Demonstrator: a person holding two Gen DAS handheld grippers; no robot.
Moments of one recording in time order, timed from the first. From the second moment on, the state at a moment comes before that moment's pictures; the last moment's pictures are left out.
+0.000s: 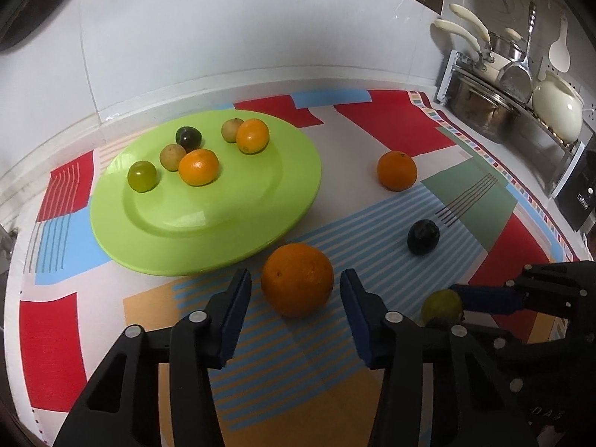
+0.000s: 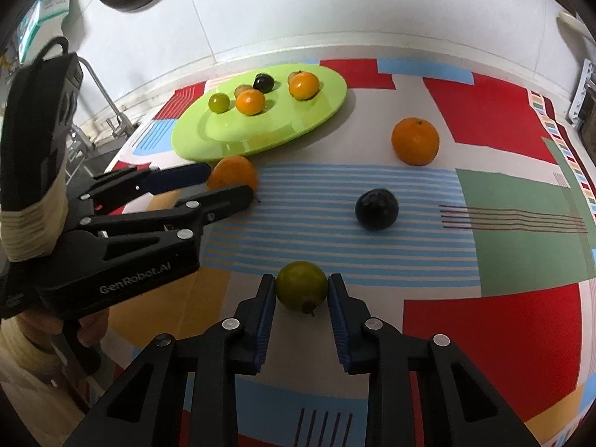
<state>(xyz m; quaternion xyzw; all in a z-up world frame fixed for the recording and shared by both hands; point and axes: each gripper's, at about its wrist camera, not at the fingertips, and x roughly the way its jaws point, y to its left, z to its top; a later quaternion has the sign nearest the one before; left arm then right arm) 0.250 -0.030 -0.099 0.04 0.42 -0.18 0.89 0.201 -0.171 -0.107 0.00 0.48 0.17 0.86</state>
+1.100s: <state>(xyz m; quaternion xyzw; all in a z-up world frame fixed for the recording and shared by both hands) 0.212 -0.005 -0.048 0.03 0.38 -0.15 0.91 0.201 -0.166 -0.057 -0.01 0.40 0.18 0.90</state>
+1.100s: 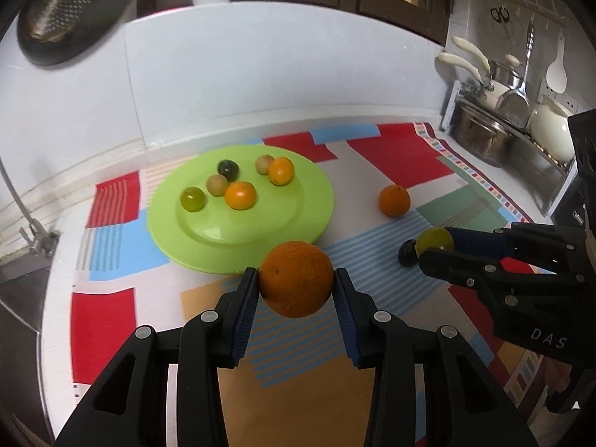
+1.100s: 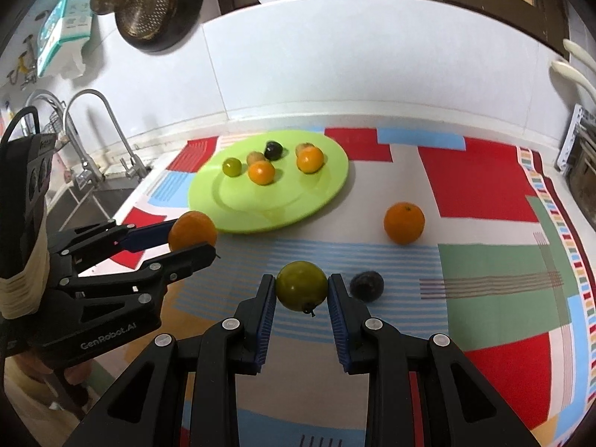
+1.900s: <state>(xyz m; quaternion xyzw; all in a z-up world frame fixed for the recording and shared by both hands) 0.250 0.030 -0.037 0.05 0.34 -0.09 0.94 0.255 -0.125 -0.039 0.00 0.35 0.22 0.91</state>
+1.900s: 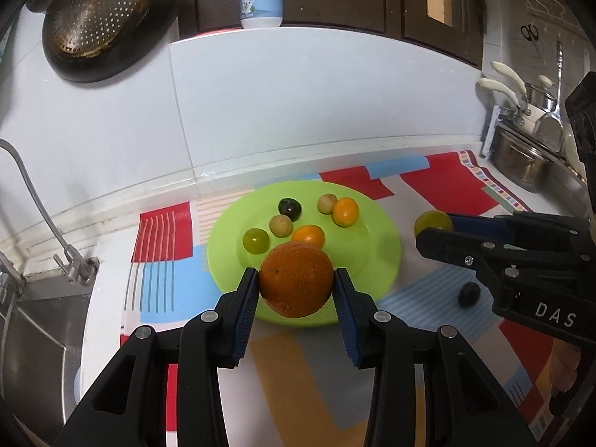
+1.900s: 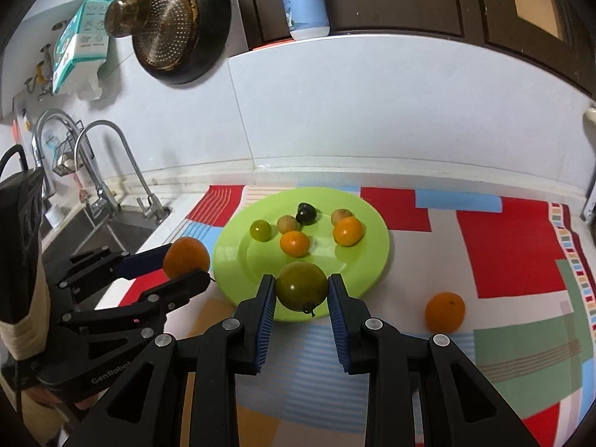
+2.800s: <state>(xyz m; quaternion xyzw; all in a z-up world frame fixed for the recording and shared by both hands) 0.313 0.036 -0.087 0.05 0.38 -0.08 0.92 0.319 -0.101 -0.100 0.00 0.41 0.20 0.89</state>
